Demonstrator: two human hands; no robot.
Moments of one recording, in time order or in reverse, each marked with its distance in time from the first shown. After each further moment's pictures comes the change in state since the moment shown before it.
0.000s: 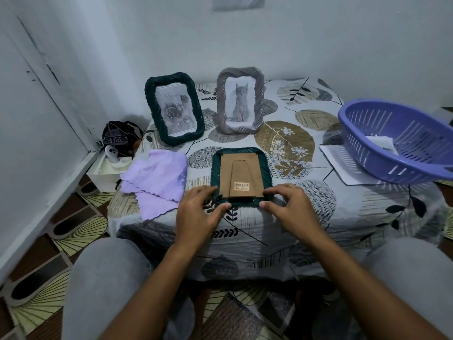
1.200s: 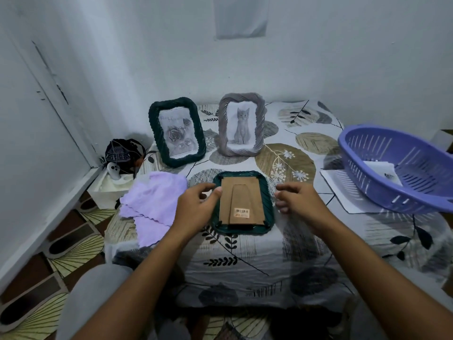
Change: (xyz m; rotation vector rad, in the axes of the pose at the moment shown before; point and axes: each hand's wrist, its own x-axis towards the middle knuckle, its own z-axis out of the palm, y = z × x) left_hand 0.066 0.023 -0.016 -0.182 -0.086 -0.189; right_hand 0.059 -0.018 -0.033 0.494 -0.118 0.344
